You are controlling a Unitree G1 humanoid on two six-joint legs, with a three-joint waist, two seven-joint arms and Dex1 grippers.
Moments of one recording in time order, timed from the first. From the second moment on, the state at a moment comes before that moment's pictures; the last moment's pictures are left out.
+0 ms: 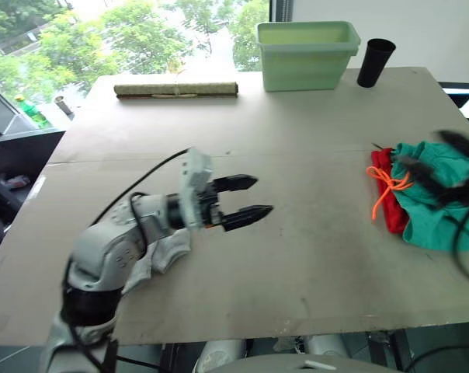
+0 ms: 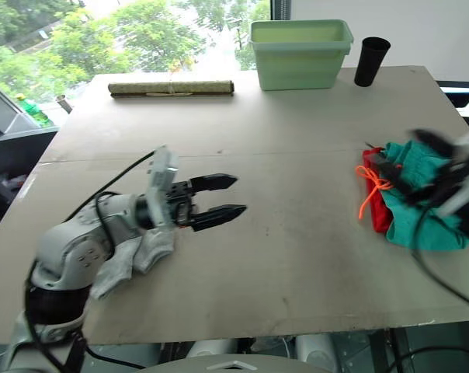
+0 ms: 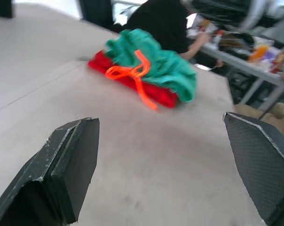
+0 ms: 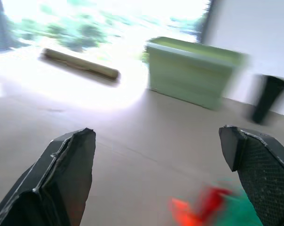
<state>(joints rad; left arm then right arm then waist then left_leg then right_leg) -0.23 0.68 0.10 -0.43 -0.81 0.74 -0.85 -0.09 -0.67 -0.44 -0.70 0.78 0.69 0.66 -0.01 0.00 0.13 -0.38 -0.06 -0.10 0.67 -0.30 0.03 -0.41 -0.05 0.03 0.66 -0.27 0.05</state>
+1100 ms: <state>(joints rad) 0.09 0.70 0.14 -0.26 -0.25 0.44 -0.79 -0.05 -0.69 0.05 -0.70 0.54 0.48 0.80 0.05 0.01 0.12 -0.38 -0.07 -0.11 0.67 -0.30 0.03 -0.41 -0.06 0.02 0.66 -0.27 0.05</state>
